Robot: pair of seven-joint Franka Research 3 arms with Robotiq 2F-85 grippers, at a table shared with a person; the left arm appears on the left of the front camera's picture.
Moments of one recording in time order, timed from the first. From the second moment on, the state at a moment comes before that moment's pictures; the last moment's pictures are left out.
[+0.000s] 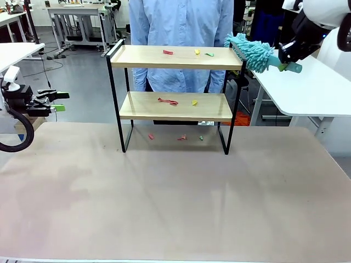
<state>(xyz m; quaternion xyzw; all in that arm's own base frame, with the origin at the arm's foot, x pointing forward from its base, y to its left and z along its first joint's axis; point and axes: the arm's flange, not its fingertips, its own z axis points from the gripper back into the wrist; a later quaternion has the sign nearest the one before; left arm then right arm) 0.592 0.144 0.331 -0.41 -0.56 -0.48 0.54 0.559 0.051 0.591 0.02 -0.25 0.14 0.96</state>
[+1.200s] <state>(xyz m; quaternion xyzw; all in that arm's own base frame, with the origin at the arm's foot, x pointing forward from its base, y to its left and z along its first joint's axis) 0.592 0.144 0.331 -0.41 -0.56 -0.48 0.54 0.442 -0.045 0.623 -0.07 -0.01 0.29 0.96</state>
